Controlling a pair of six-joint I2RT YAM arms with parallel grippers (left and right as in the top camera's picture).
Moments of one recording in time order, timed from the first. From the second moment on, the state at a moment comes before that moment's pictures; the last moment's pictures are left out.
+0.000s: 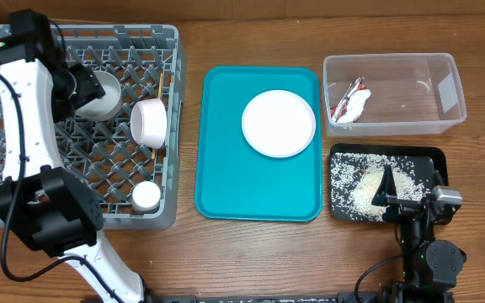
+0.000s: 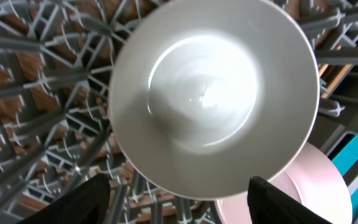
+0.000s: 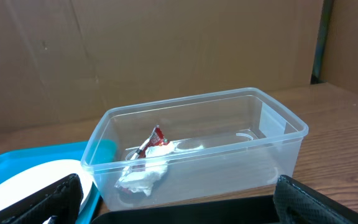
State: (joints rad) left arm 0.30 2.04 2.02 -1.32 0.04 -0.27; right arm -0.16 0.01 0.02 -0.03 -0.06 0.12
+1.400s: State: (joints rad) left arm 0.37 1.99 2.02 -1.39 -0.10 -0.19; right arm -0.16 0.01 0.02 -0.03 -0.06 0.12
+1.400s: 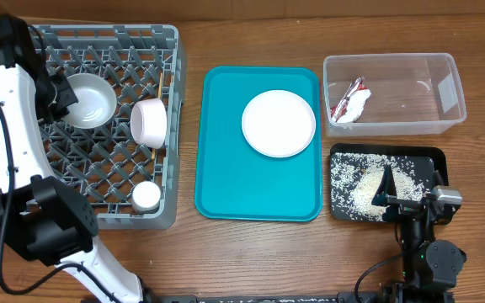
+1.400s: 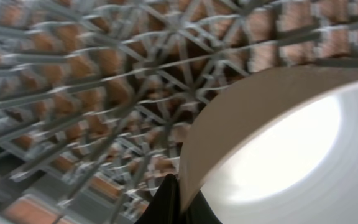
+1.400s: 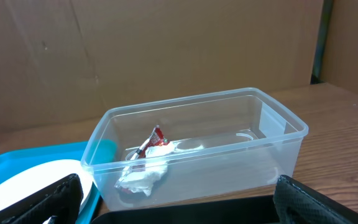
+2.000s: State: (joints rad) left arm -0.29 1.84 2.03 -1.69 -0.97 -0.50; right arm -0.16 0.01 0.02 -0.03 -0.06 0.12
